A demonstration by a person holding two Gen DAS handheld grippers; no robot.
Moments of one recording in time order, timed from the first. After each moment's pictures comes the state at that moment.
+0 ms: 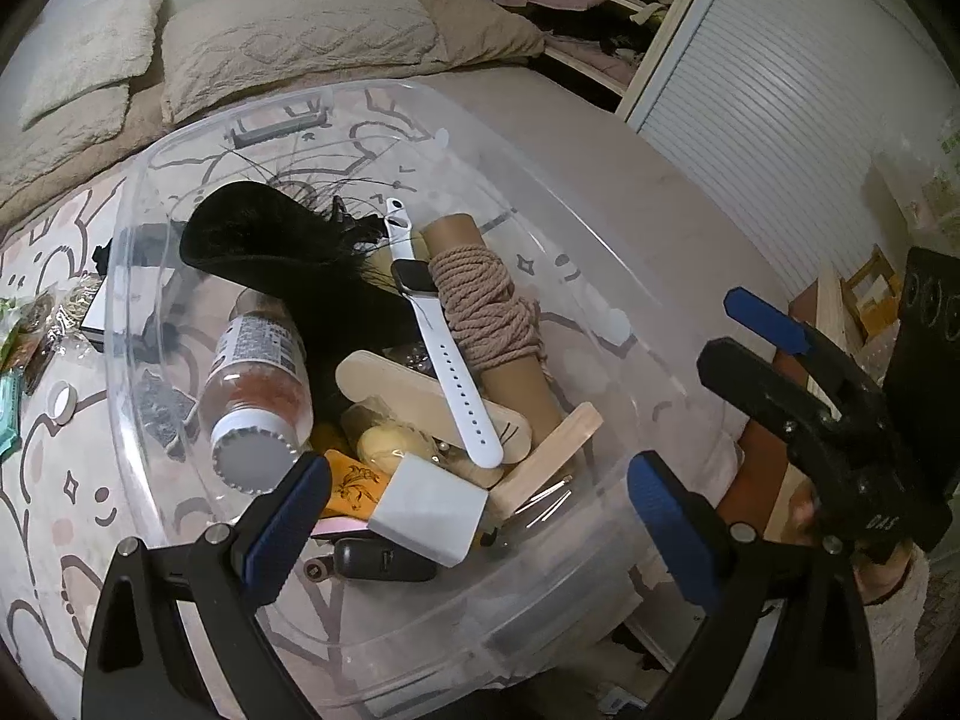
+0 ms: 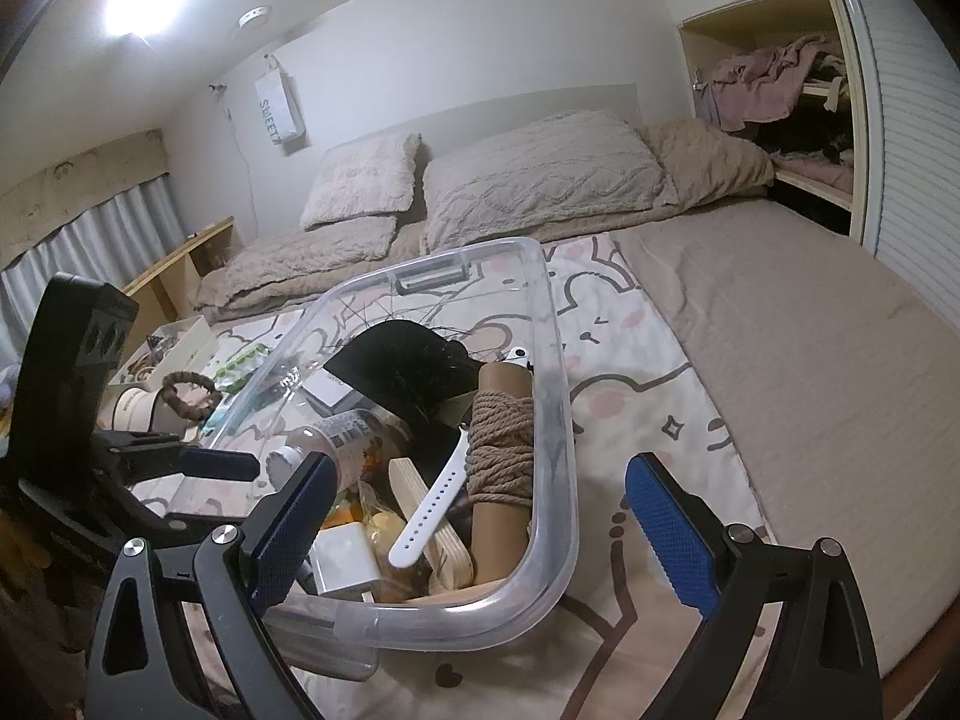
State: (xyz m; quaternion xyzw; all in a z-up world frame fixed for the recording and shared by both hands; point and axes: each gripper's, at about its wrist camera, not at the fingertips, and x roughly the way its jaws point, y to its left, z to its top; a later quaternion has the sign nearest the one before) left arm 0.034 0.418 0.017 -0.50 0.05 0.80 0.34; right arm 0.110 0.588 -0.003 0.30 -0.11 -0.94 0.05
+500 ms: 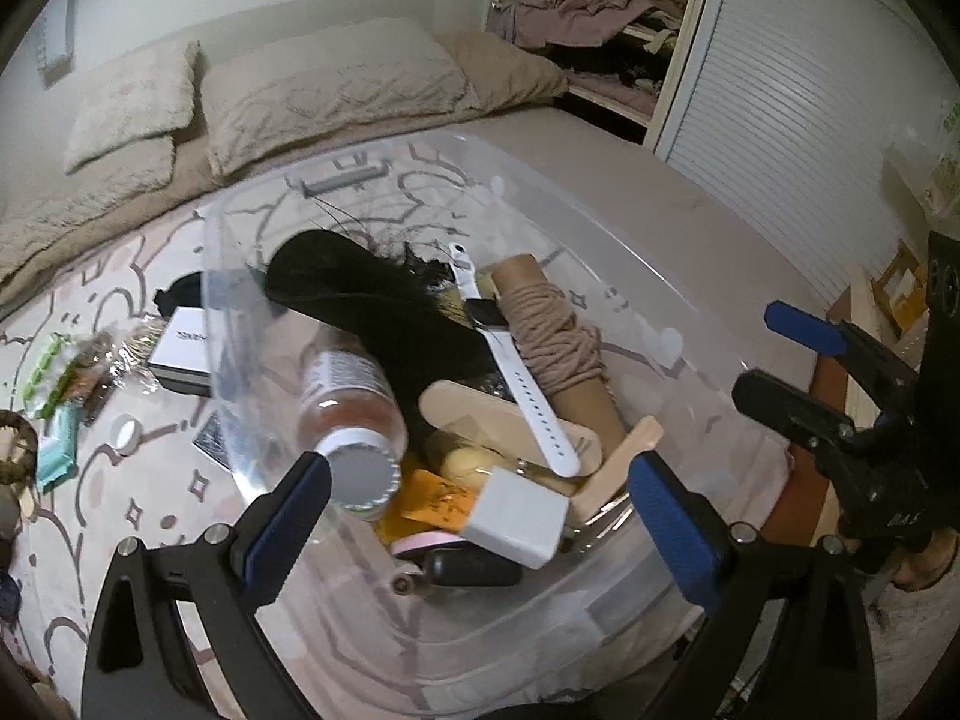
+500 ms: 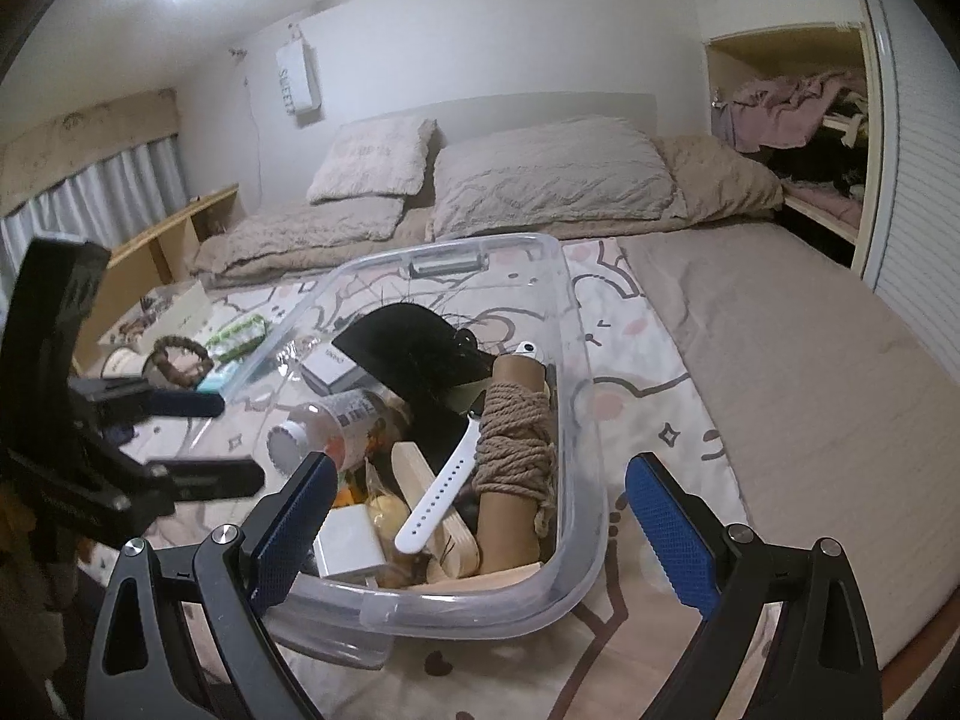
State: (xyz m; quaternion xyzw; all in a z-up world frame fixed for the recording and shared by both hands) left arm 0.038 0.386 0.027 -0.43 0.08 0.84 0.31; right arm 0.113 0.562 0.003 0.32 -0.05 -0.95 0.04
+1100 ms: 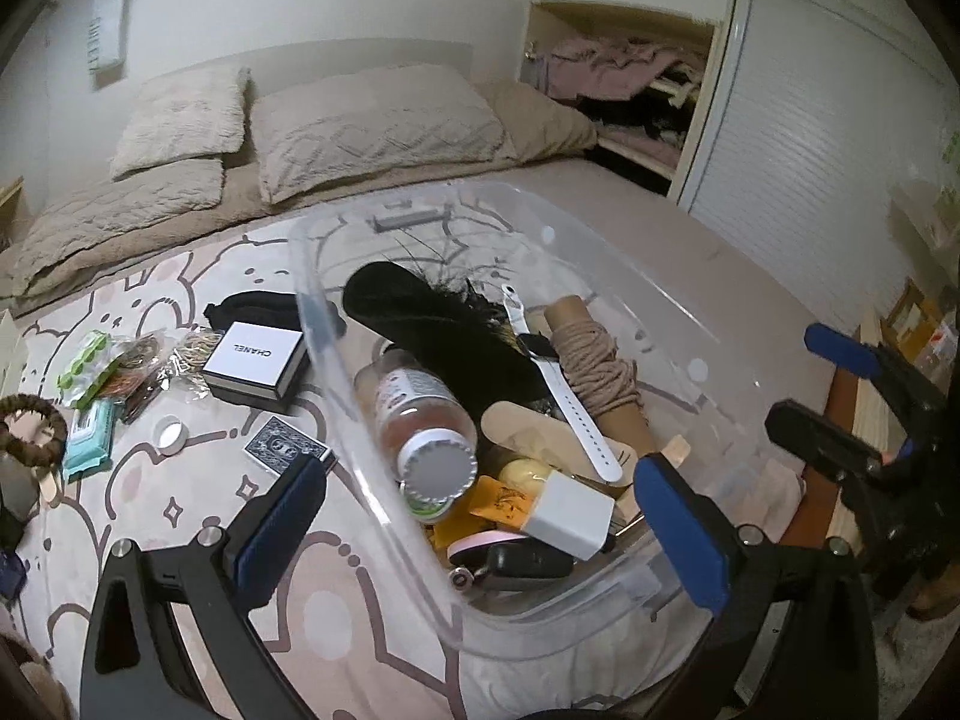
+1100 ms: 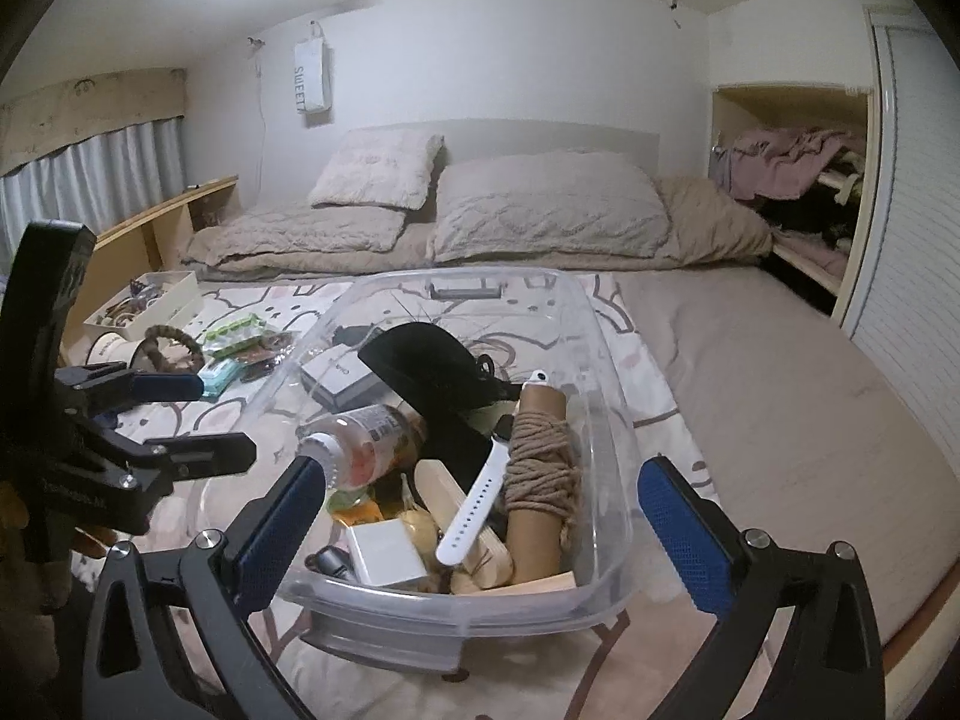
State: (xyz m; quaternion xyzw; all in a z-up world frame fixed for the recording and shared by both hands) left arm 0.049 0.332 0.042 -0.38 0.05 0.88 0.28; right arm 0.128 0.507 0.026 0.29 -0.01 -0.96 0.01
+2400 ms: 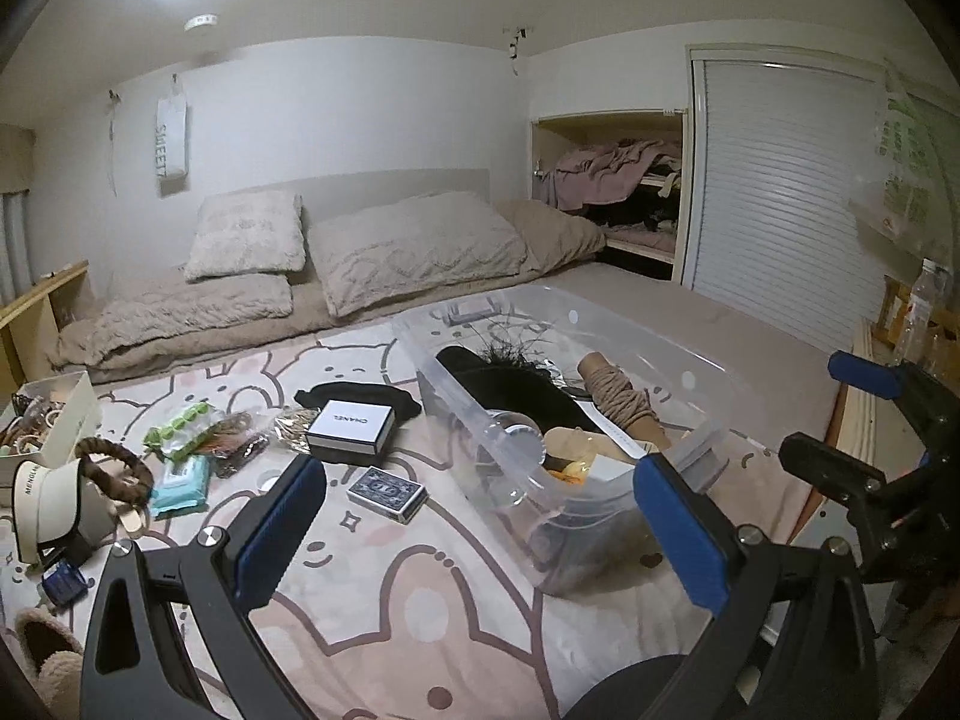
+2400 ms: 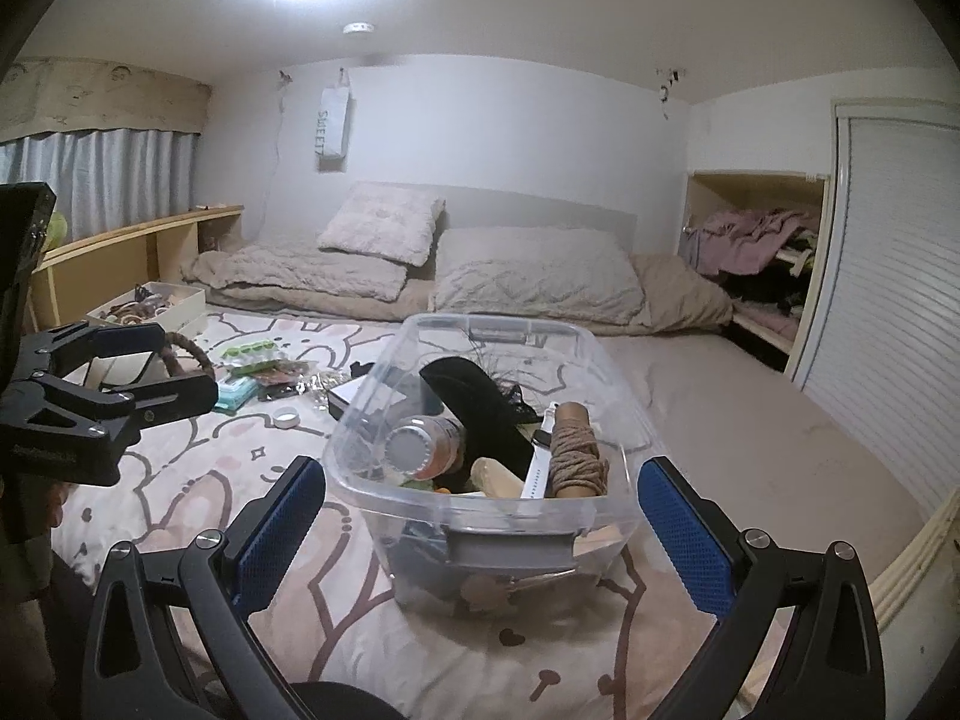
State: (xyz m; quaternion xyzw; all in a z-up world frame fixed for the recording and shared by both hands) left arm 0.157 0.225 0.062 -0.22 0.06 0.94 0.27; right arm 0.234 0.407 0.031 0.20 0.04 -0.98 -0.04
